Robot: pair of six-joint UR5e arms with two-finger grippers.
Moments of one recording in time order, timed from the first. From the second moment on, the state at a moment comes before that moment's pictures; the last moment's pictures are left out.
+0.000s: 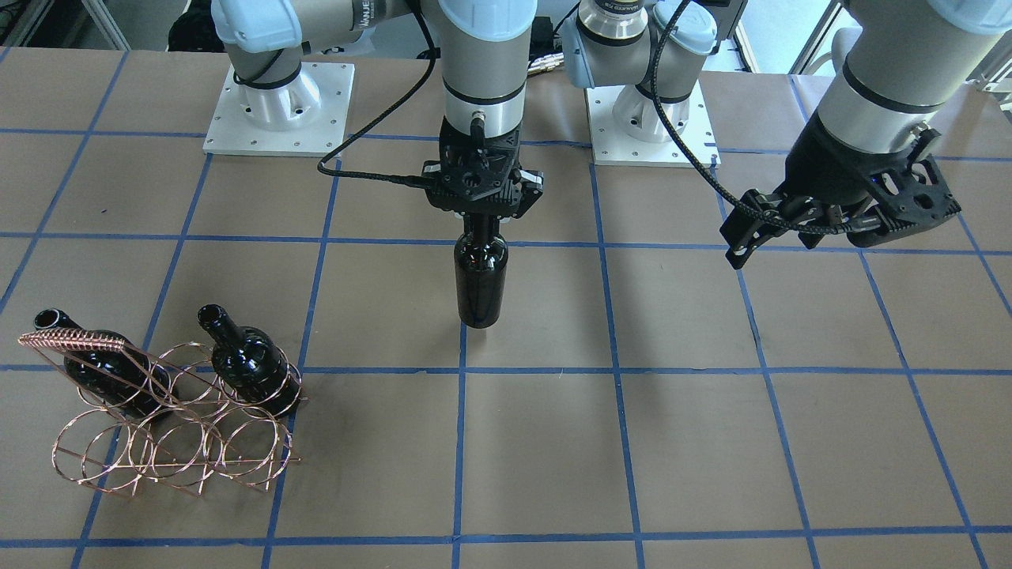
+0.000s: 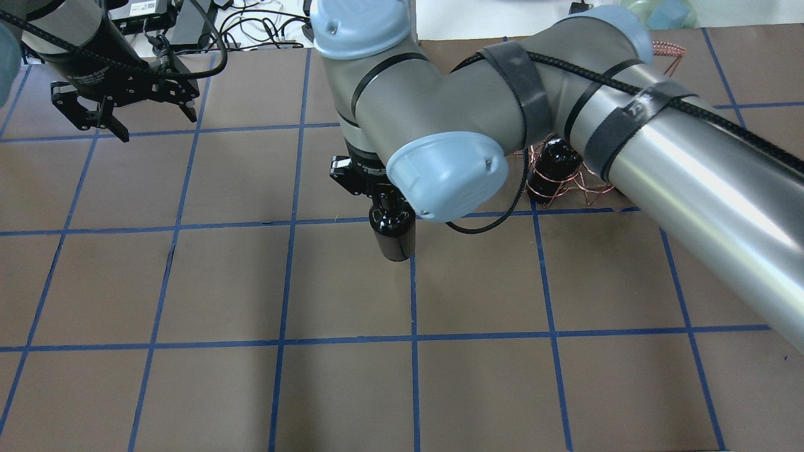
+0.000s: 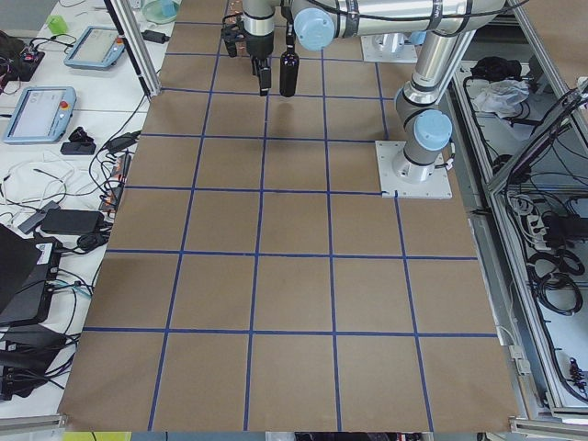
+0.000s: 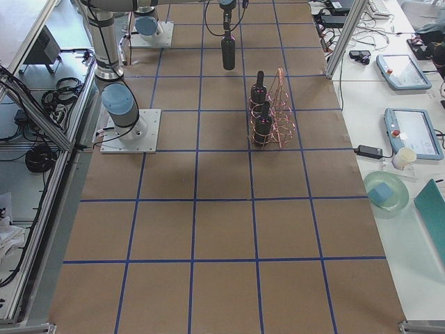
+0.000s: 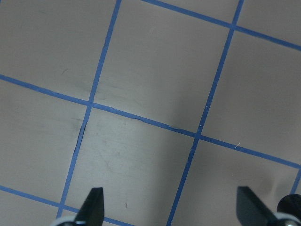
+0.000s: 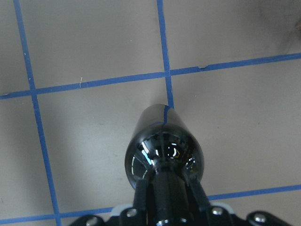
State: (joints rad) left arm -1.42 -1.62 -1.53 -1.49 1.58 -0.16; right arm 2.03 -1.36 1.51 -1.75 -1.55 0.58
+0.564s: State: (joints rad) left arm -1.44 -1.59 -1.53 -1.49 1.58 -0.12; right arm 1.79 -1.48 1.52 -1.59 -1.56 0.25
